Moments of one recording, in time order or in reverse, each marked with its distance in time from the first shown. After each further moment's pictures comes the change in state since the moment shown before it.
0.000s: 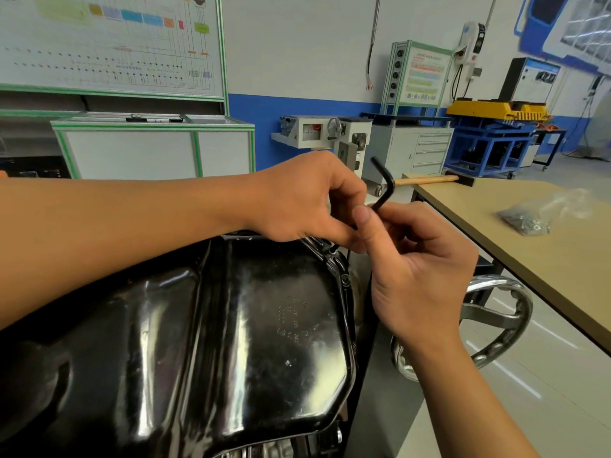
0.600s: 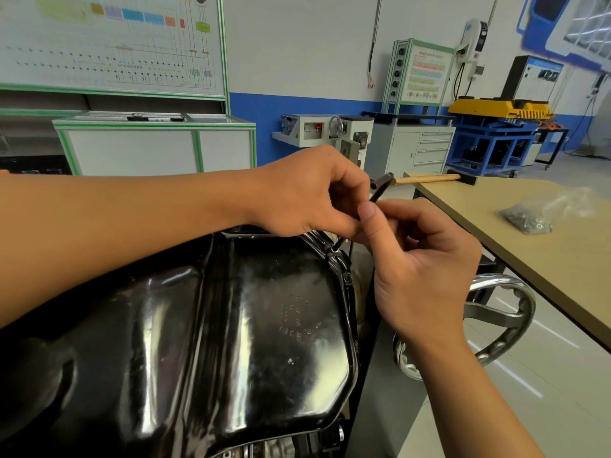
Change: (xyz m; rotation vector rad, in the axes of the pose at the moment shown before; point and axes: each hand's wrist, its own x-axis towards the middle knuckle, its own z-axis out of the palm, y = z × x) left_hand 0.000 0.002 -0.003 -0.019 0.025 -0.047; right_hand 0.000 0.001 0.002 0.010 0.020 0.009
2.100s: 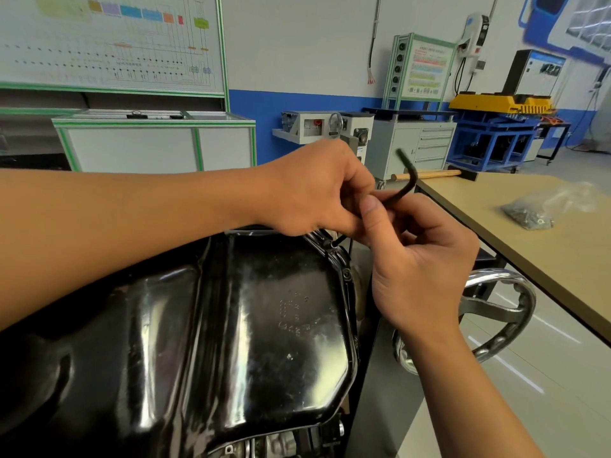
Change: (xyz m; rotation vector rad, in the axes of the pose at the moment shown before) left_hand 0.003 0.007 0.004 0.108 0.006 0.007; right_hand -0.002 -0.002 0.001 0.036 0.007 0.068
